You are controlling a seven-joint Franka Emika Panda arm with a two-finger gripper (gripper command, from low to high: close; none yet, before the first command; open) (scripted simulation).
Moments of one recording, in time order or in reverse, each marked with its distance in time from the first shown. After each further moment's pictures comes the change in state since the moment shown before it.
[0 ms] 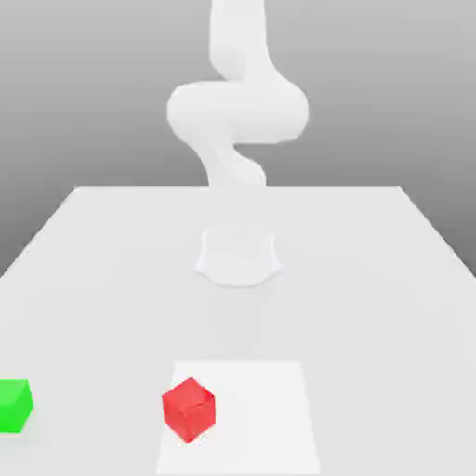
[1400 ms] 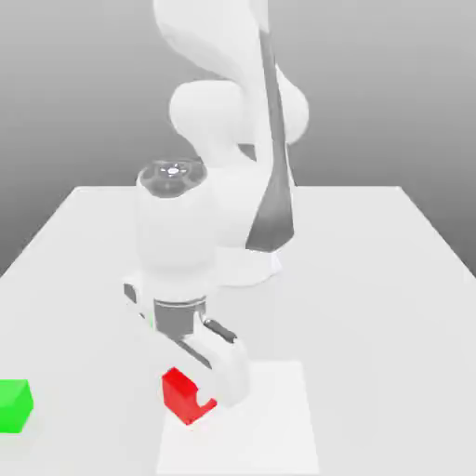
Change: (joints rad) arm -0.232 0.836 0.023 -0.265 -0.005 0.383 0.553
